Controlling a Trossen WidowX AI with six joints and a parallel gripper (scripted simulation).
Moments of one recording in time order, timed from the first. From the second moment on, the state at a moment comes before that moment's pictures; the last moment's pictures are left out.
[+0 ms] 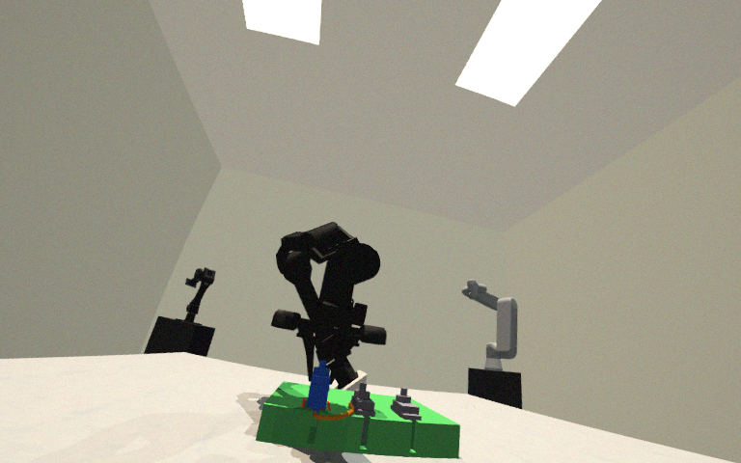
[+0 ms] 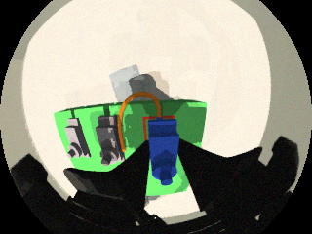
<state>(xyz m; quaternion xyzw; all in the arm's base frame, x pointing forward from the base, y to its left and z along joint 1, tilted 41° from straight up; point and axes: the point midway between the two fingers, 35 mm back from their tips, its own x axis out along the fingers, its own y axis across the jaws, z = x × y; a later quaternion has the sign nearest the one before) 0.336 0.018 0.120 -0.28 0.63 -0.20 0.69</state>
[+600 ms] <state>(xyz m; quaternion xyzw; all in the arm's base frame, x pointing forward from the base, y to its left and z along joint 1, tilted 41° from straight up) 0.338 0.007 0.107 -0.28 0.63 -0.20 0.69</state>
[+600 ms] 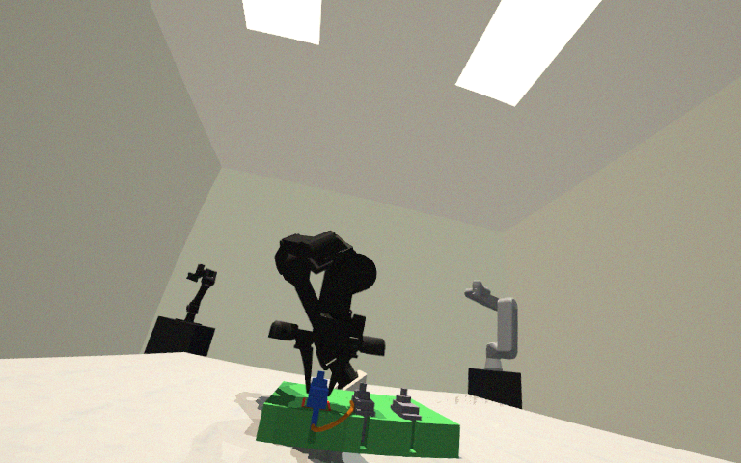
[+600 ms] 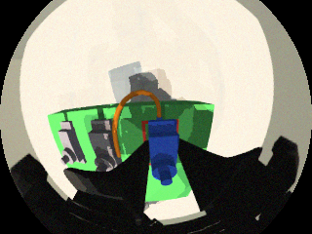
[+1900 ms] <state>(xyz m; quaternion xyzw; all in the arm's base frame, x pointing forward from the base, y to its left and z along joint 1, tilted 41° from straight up) 0.243 0.051 0.162 -0.32 0.63 -0.16 0.69</state>
